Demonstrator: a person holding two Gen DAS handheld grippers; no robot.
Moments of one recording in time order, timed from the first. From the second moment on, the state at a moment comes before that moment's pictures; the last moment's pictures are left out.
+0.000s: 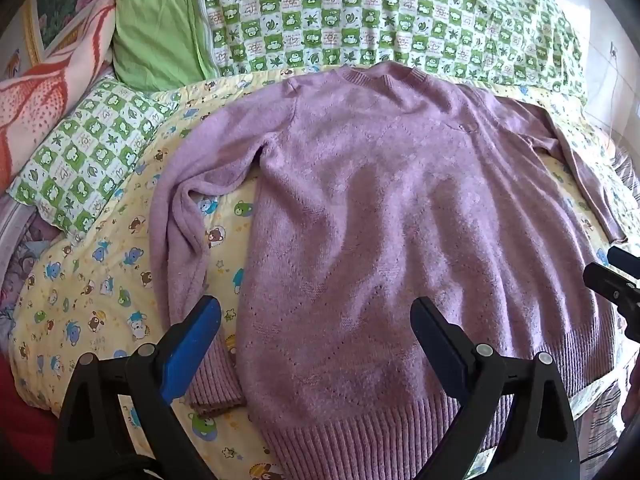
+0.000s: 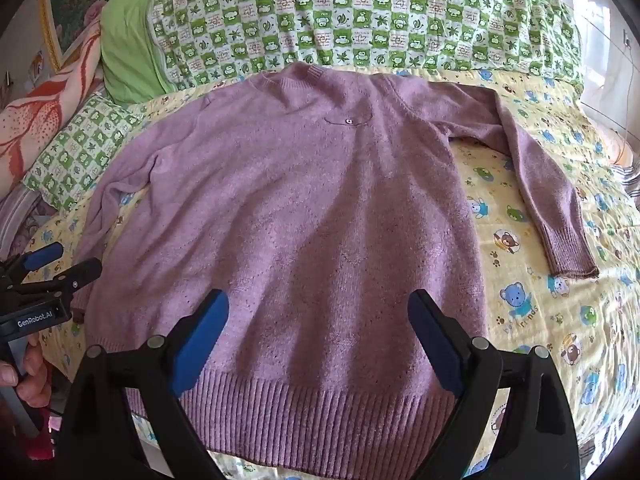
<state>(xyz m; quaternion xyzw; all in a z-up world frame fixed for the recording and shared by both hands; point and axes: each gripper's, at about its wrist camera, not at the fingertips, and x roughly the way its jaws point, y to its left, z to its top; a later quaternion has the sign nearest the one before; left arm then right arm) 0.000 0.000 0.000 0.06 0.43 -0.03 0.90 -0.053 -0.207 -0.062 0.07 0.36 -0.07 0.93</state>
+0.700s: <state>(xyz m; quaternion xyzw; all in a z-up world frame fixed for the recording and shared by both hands) 0.006 0.005 -0.007 0.06 0.44 -0.02 0.90 -0.050 -0.206 -0.063 0.07 0.36 -0.07 0.93</state>
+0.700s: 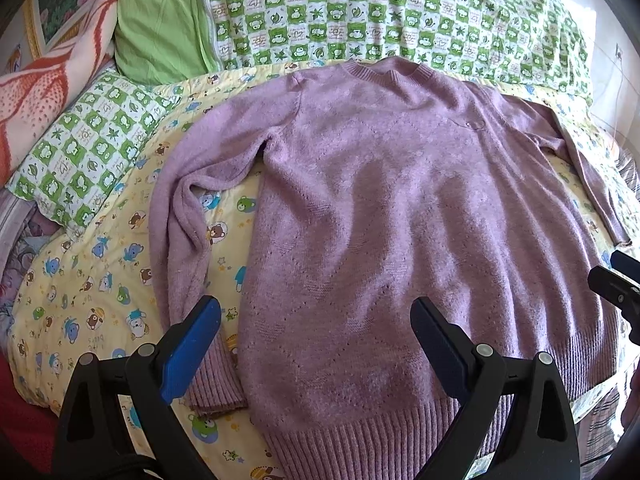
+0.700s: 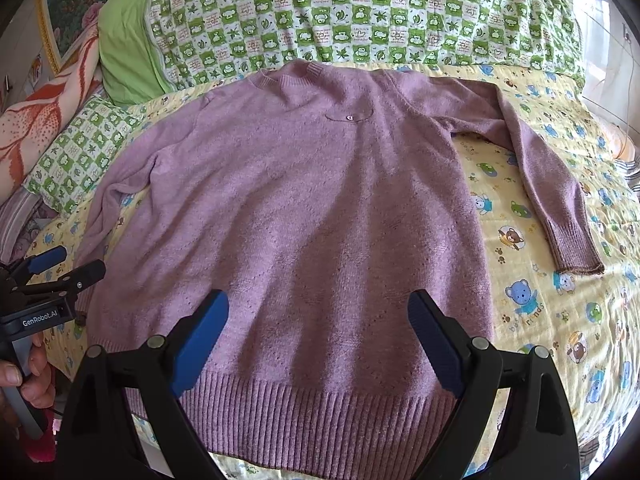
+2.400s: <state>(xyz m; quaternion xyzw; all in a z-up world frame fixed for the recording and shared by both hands) 0.044 0.000 -0.016 0.07 0.45 0.01 0.89 -0.030 -0.213 -0.065 0.07 0.38 -0.06 0.92</state>
